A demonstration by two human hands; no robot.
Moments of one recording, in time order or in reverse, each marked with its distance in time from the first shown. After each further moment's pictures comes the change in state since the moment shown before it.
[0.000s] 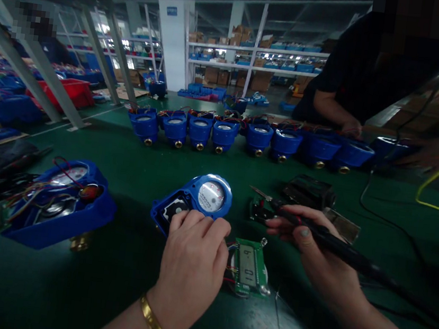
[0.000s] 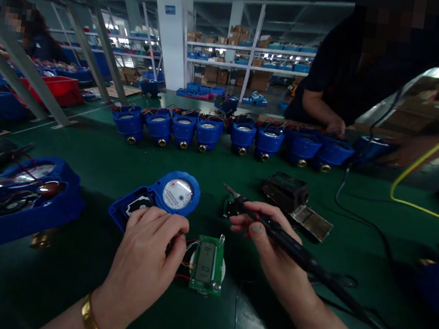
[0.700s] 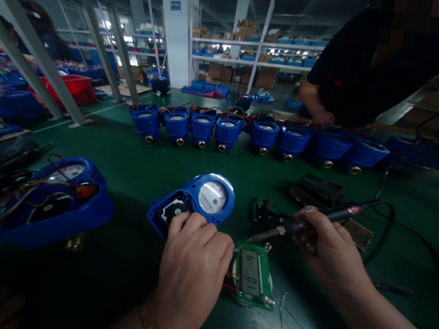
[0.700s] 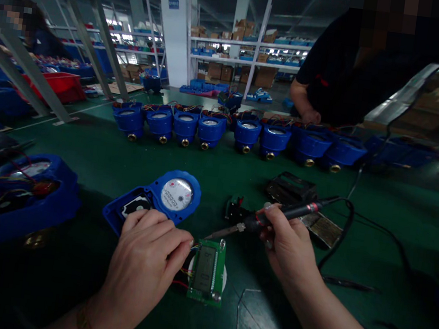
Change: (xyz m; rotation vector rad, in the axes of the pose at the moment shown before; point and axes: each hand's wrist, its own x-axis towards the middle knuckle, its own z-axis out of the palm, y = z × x) left_hand 0.000 -0.001 0.007 0.111 0.013 0.074; right_hand 0.029 0.008 0.004 0.252 0.460 0.424
